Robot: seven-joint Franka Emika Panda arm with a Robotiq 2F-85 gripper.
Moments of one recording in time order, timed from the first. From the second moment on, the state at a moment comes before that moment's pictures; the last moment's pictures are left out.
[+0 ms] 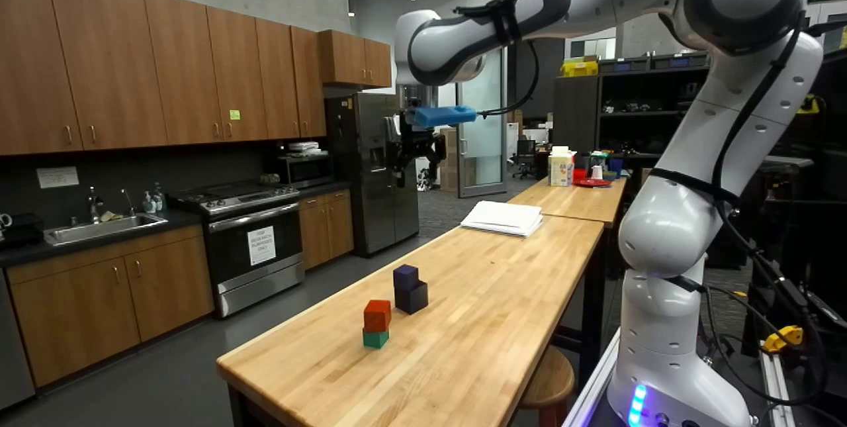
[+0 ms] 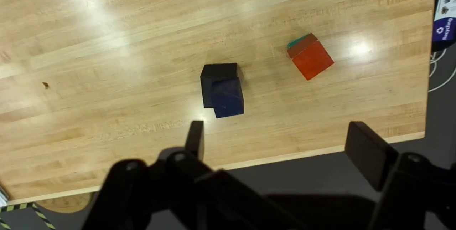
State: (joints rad) arm 0.01 -0.40 0.21 -2.21 -0.04 1.95 0.37
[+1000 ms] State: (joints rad) arm 0.07 -0.13 0.20 -2.22 -0.07 2.26 0.16
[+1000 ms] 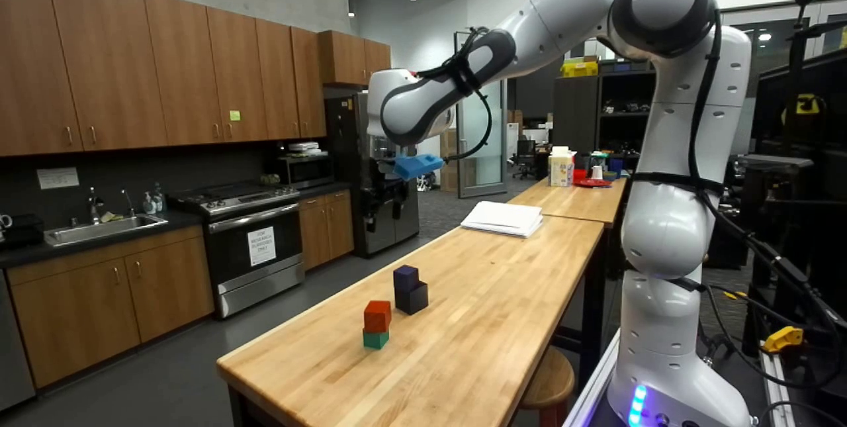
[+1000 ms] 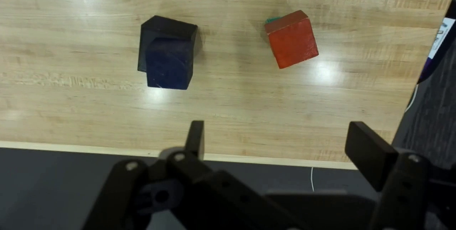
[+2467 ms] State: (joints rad) arm 0.14 0.21 0.19 -2.24 -0.09 2.44 -0.09
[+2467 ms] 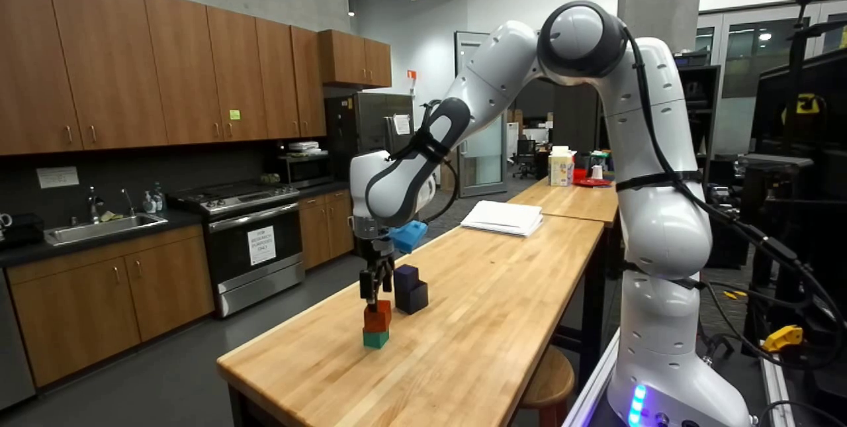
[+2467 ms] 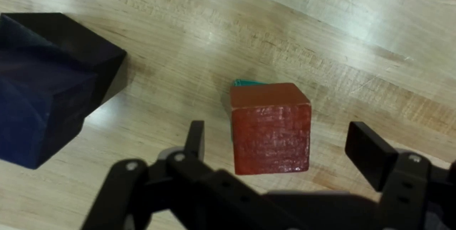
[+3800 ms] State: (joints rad) arm 0.14 0.14 0.19 -2.18 -0.05 2.34 -0.16
